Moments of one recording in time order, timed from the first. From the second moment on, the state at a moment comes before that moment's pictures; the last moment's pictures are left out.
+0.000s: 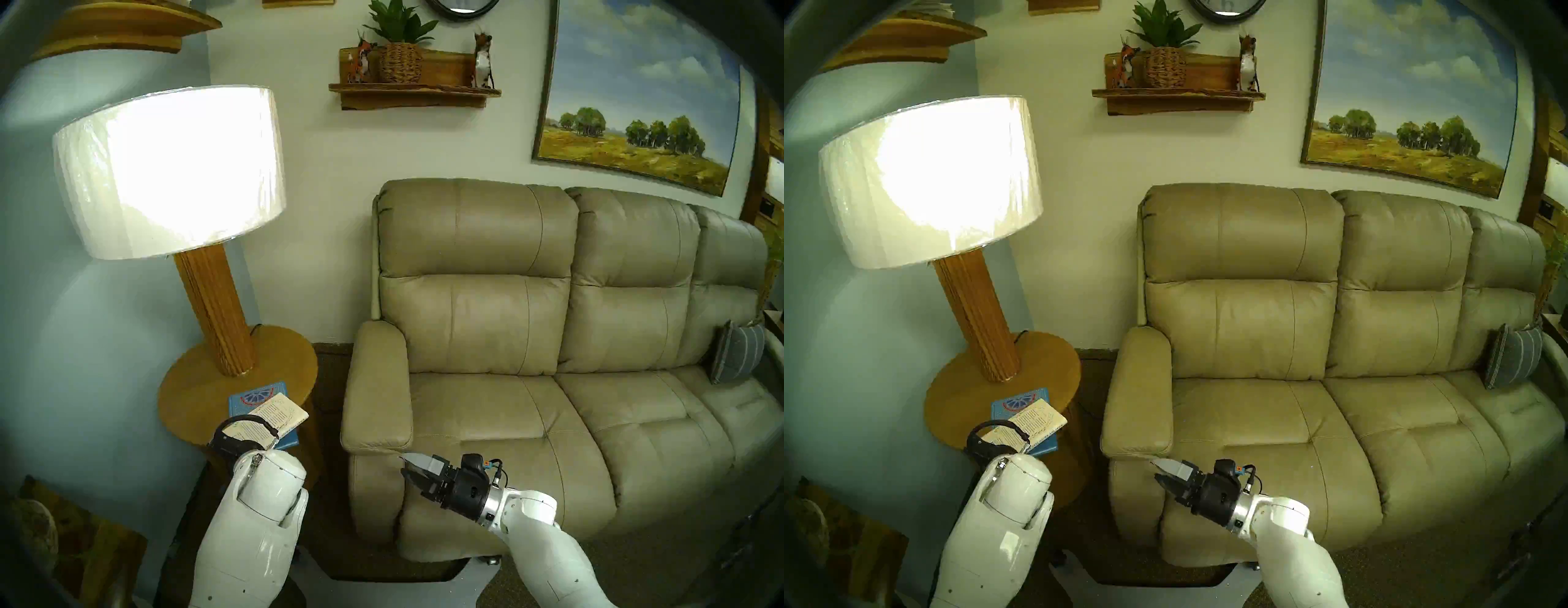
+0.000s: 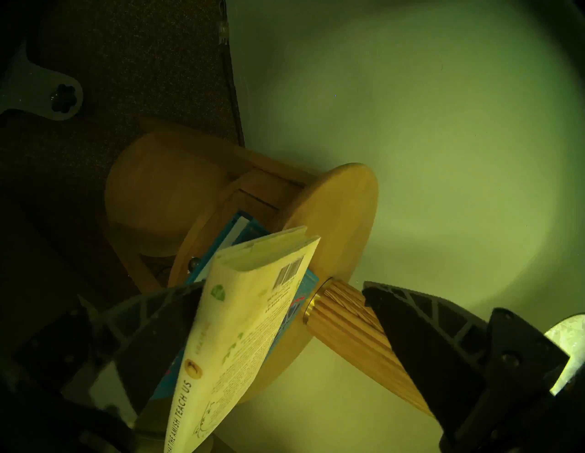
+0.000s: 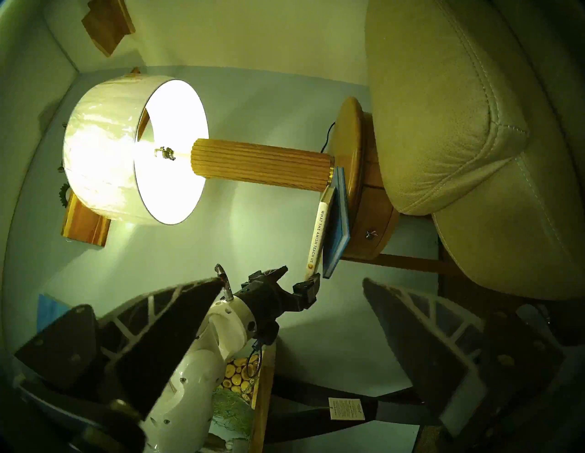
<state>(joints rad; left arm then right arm) 1.77 -1.51 -1.51 -1.62 -2.48 -0.93 -0.18 -1.62 -1.49 1.58 -1.07 0.69 0.74 1.08</state>
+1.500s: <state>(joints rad) 1.85 -1.49 -1.53 -1.61 -2.49 -0.82 -0.22 -1.61 -1.49 1.58 -1.07 0.69 0.75 1.08</state>
